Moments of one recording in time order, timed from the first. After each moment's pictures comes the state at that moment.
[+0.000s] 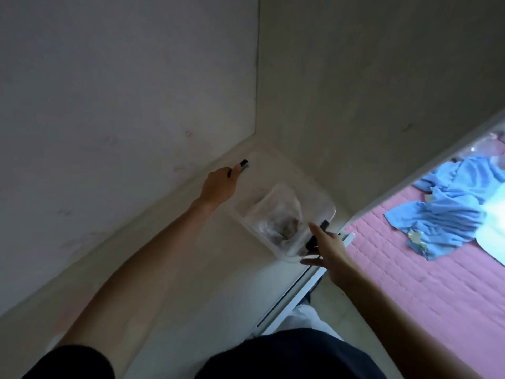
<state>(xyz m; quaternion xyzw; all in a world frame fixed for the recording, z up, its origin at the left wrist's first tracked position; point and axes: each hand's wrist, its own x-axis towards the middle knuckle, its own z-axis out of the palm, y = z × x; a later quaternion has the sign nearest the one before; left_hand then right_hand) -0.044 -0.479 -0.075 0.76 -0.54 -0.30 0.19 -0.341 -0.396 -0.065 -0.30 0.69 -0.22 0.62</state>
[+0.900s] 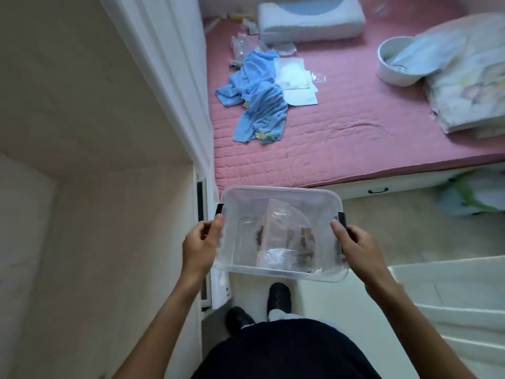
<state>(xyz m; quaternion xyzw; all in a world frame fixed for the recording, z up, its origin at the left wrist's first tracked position) -0.279 -0.261 -0.062 0.54 -0.62 -0.54 0.19 -0.513 -0.040 -0.032 -0.13 0.83 -0.44 0.32</state>
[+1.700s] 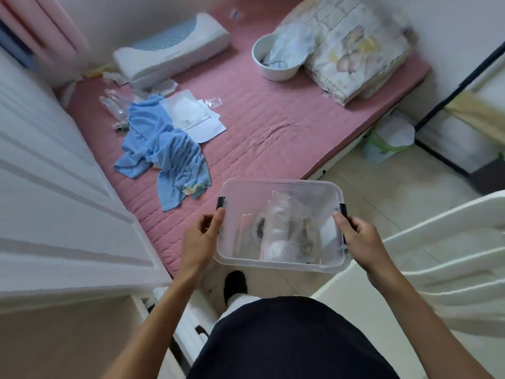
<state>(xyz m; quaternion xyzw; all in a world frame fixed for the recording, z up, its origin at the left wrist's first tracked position) -0.555 -0.401 -0.053 0.33 -0.75 -0.57 0.03 -0.640 -0.081 -0.030 0.11 0.81 -0.54 0.21</state>
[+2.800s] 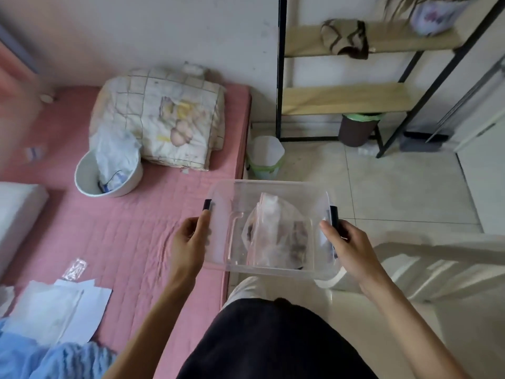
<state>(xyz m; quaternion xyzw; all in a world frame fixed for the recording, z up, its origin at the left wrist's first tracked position) -1.033 -0.154 -0.018 0.05 -0.82 -0.56 -0.12 -0.871 0.123 -0.015 0.34 0.73 -0.59 -0.03</state>
